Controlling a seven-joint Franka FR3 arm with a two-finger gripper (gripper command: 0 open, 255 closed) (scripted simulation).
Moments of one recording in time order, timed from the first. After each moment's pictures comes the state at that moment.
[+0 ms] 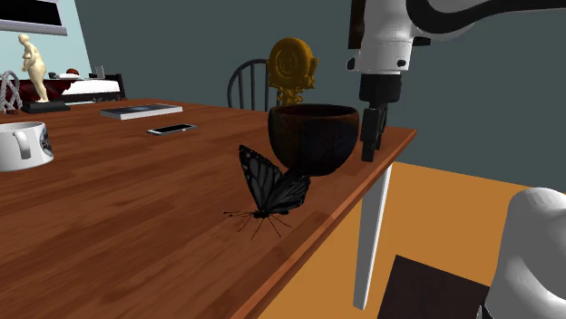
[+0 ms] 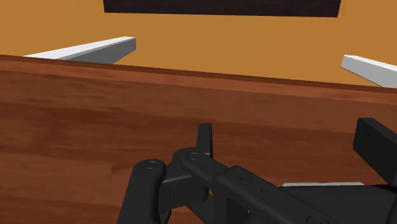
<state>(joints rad) 0.00 -0.76 0.06 -2.34 0.05 1.58 -0.04</state>
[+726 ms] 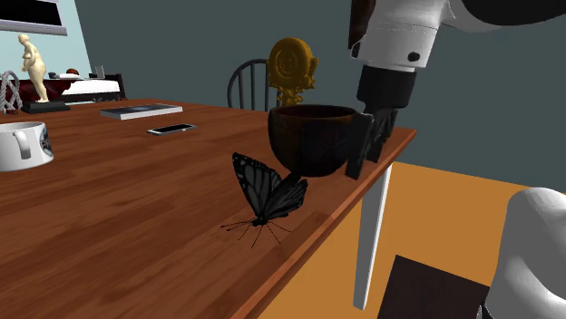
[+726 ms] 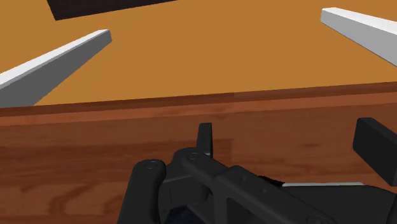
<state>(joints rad) 0.01 -0.85 0.32 -2.36 0.19 1.67 0.32</state>
